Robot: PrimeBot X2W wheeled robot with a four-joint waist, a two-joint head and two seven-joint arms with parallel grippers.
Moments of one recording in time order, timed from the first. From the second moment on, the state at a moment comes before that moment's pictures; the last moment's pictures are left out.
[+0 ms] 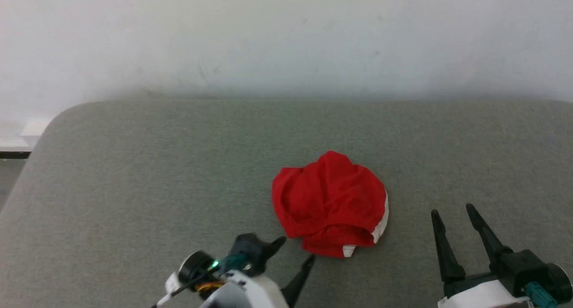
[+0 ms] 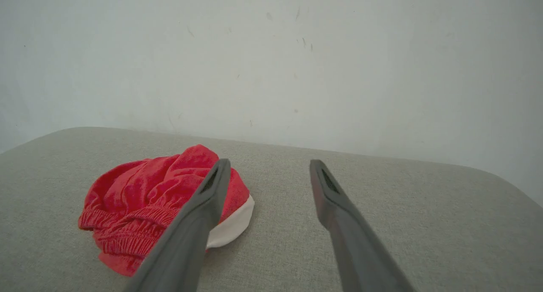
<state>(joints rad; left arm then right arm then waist) -0.11 0.37 -0.71 -0.06 -0.48 0.11 0.15 0.13 -0.05 0.00 0.04 0.04 0.13 -0.26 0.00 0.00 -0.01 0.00</state>
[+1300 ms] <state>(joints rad) -0.26 0.56 -0.71 -0.04 -0.51 -0.03 0.23 0.08 -0.05 -0.02 0.05 0.06 0.13 -0.26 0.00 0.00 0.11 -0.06</state>
